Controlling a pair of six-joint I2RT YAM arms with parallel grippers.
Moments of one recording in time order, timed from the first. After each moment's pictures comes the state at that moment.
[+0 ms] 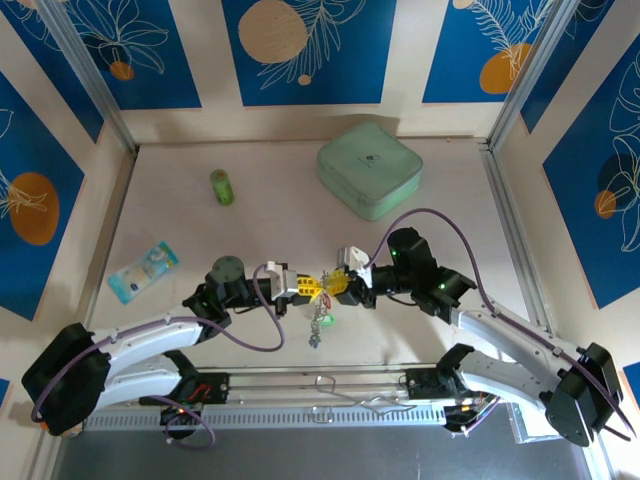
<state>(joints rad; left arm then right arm) -0.79 1.10 0.38 0.63 0.68 0.19 0.70 0.97 0.65 -0.20 -0.70 -0.31</state>
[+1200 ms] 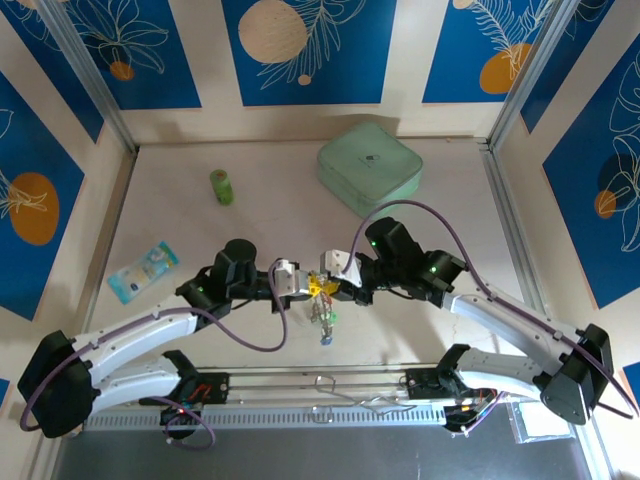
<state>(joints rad) -0.80 1.05 0.58 0.11 0.63 0.48 0.79 1.07 0.89 -0.55 -0.51 -0.53</state>
